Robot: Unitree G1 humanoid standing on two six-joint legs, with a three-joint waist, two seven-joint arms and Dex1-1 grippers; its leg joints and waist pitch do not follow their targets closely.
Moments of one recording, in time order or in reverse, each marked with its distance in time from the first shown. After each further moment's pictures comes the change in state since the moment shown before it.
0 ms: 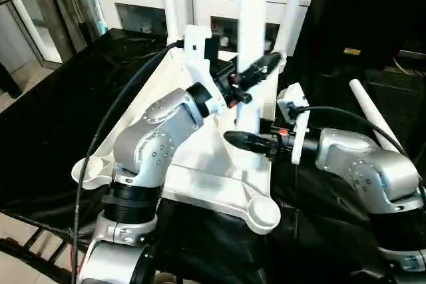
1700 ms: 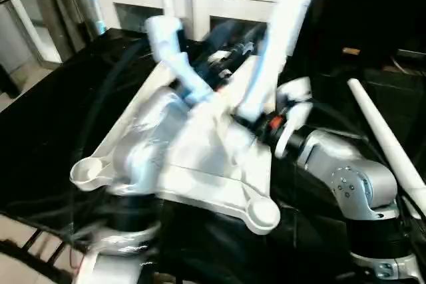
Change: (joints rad) left arm 0.124 0.115 0.036 -0.055 0.012 -0.231 -0.171; right arm 0.054 0.160 -0.134 0.026 -0.053 -0.147 -0.314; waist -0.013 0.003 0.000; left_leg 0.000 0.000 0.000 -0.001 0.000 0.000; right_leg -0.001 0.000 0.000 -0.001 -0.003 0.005
